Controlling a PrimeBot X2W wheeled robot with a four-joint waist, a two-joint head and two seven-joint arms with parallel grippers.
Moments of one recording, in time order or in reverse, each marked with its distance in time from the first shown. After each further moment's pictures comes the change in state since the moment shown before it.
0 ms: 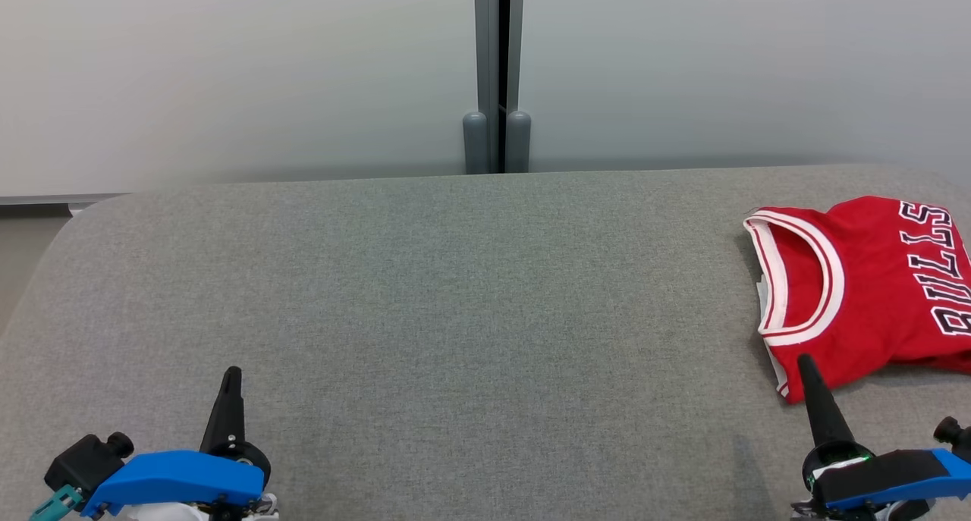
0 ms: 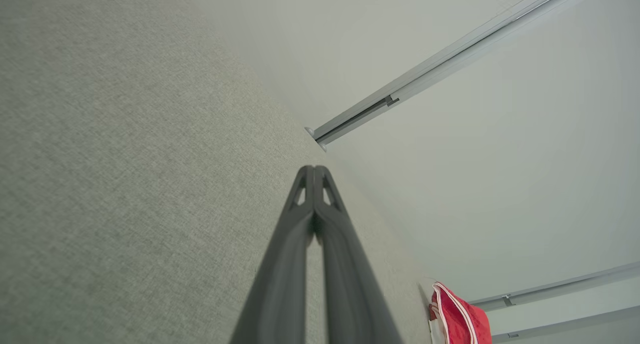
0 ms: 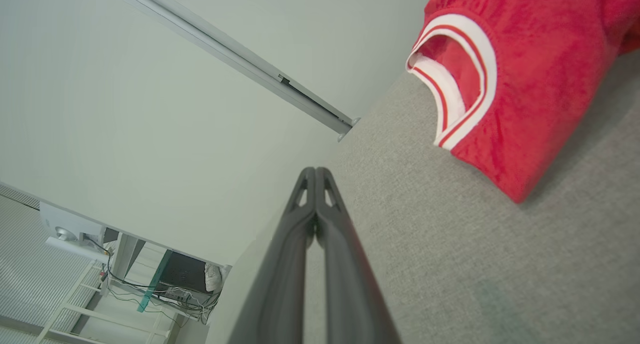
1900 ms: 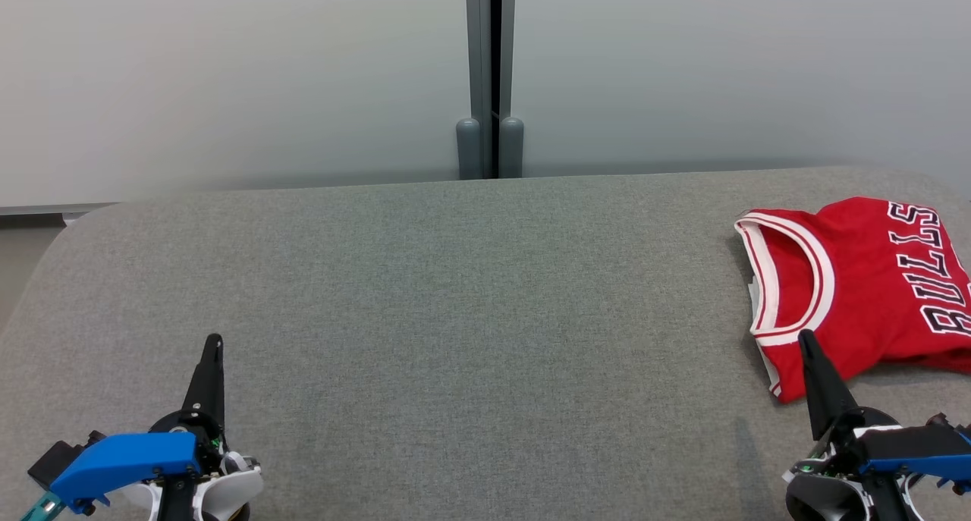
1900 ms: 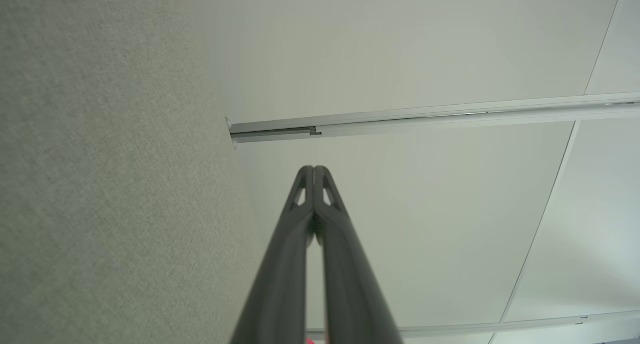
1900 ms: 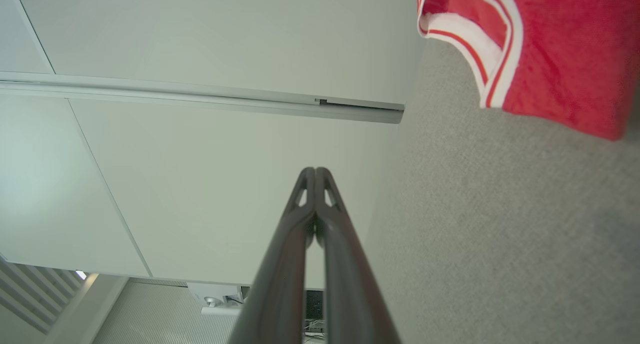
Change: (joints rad) left arm -0.066 -0.082 0.158 0.023 -0.448 -0.086 0.126; right arm -0.096 -0.002 -0.013 0.103 0.520 0.000 0.060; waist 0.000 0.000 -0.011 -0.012
